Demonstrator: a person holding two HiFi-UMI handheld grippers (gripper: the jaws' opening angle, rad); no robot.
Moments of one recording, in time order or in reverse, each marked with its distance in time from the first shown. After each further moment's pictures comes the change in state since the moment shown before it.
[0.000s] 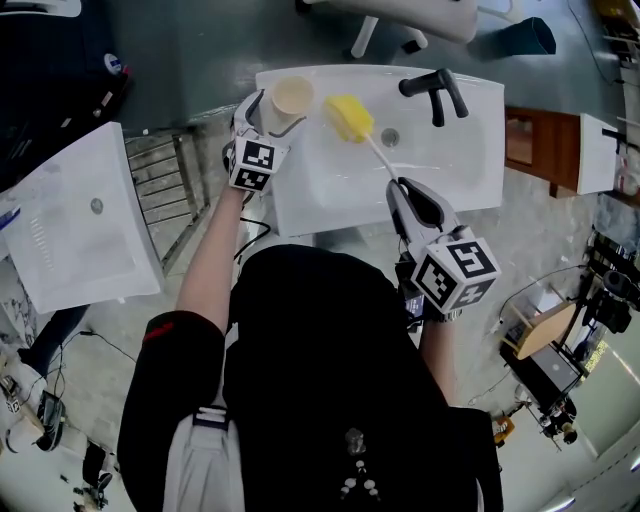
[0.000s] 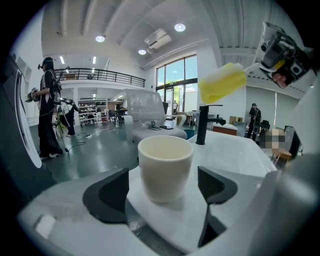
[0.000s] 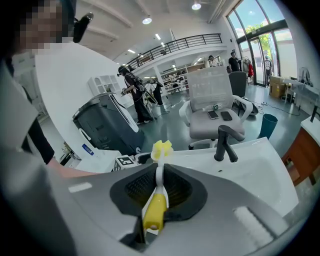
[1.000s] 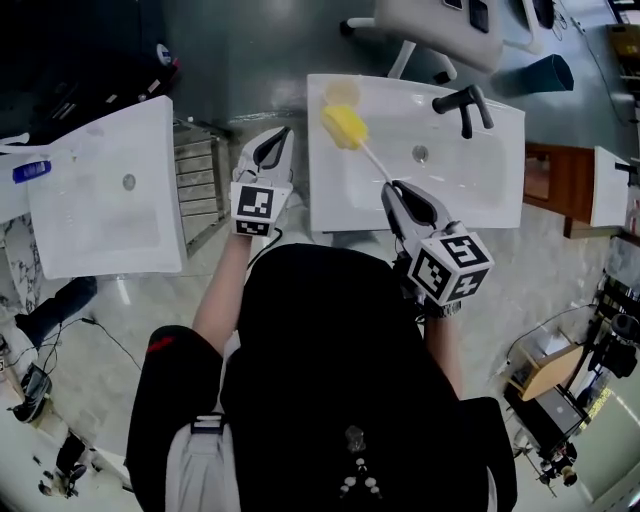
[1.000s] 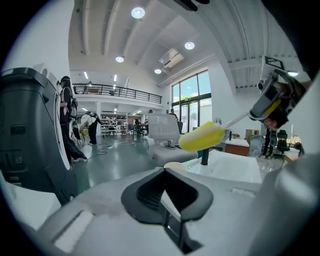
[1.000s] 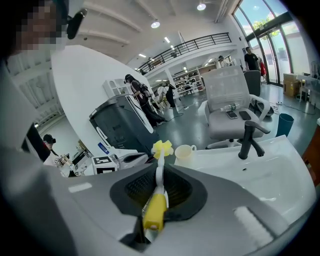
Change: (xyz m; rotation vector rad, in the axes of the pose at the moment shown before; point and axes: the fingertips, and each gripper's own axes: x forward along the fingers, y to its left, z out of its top) left arm -0.169 0.011 0.044 -0.040 -0.185 0.195; right arm 0.010 0.078 -0.025 -0.047 -0.033 0.147
